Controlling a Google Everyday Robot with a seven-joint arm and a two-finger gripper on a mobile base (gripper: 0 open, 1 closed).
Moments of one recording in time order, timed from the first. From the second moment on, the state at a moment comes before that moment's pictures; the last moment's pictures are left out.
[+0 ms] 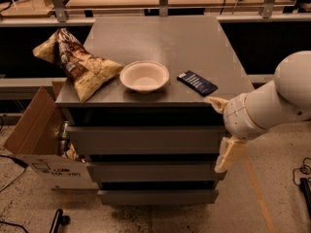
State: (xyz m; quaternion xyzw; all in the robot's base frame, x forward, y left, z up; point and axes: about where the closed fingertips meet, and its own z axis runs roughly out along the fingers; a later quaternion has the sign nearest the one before) arm 0.481 -0.153 0.800 -0.71 0.65 0.03 0.27
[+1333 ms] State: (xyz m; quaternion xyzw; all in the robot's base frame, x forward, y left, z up) arm 0.484 -0.131 0.744 -0.73 0.63 0.06 0.27
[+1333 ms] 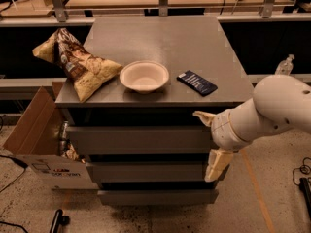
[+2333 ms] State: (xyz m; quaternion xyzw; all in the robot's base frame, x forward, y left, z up) arm 0.510 -0.142 0.706 -0.74 0.63 0.05 0.25
